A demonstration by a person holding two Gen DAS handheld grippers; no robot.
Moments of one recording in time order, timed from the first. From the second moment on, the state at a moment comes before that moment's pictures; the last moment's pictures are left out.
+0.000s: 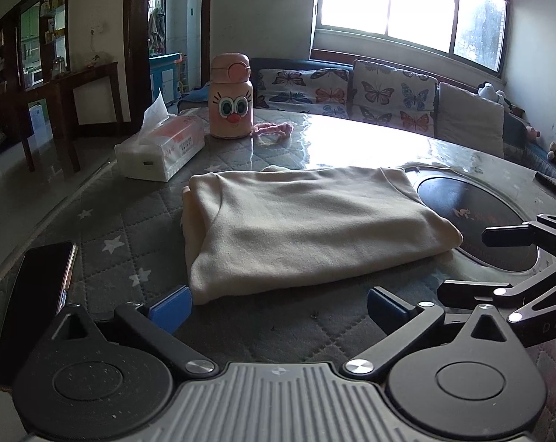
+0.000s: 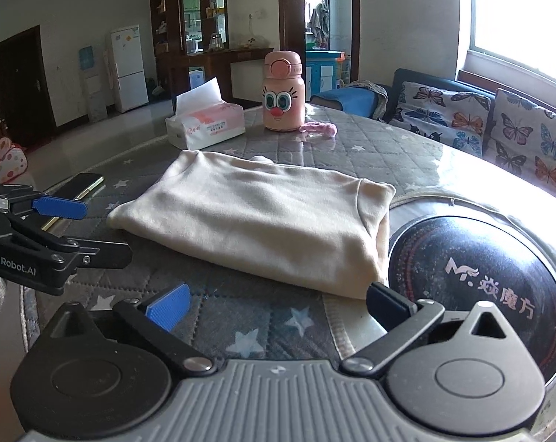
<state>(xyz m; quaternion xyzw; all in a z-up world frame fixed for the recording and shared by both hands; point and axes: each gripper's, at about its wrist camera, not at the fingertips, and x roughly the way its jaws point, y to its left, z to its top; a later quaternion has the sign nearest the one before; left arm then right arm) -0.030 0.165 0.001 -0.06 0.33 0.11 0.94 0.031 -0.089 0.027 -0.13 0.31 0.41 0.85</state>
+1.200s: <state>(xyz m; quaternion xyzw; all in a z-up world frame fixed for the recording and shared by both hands) -0.041 0.140 -0.004 -0.04 0.32 0.13 0.94 0.013 -0.097 0.015 -0.12 0.32 0.40 0.85</state>
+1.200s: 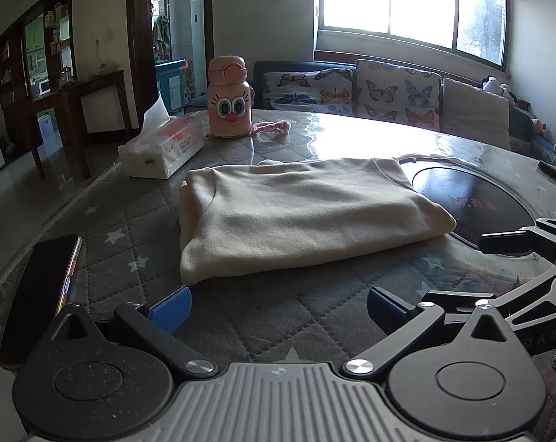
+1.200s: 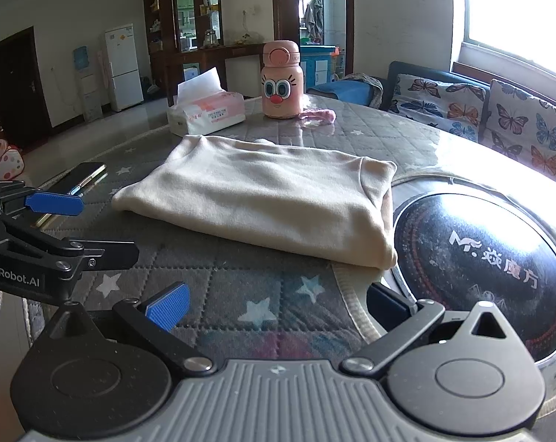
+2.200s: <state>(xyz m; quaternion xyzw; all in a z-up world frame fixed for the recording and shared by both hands) -0.050 0.128 -0.005 -0.03 0.32 0.13 0.94 0.004 -0.109 0.012 -0.12 0.32 0.39 0.85</state>
